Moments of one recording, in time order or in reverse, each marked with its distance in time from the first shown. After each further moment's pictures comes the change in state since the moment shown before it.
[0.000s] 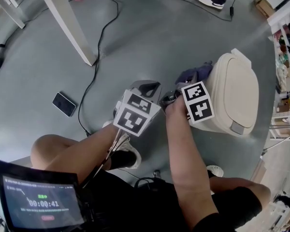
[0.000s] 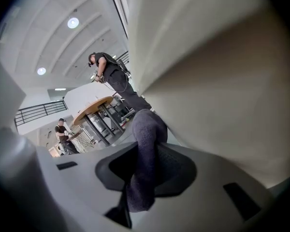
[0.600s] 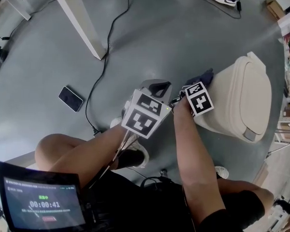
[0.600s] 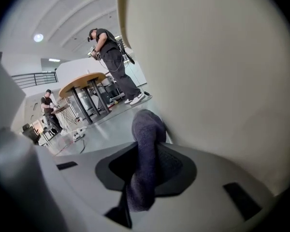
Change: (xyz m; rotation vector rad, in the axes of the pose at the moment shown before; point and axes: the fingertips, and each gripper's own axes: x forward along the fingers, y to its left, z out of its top) left arm -0.001 0.012 -0.011 -0.050 0.005 -0.013; right arm 0.047 -0.062 -0.074 -0.199 0.132 -0.188
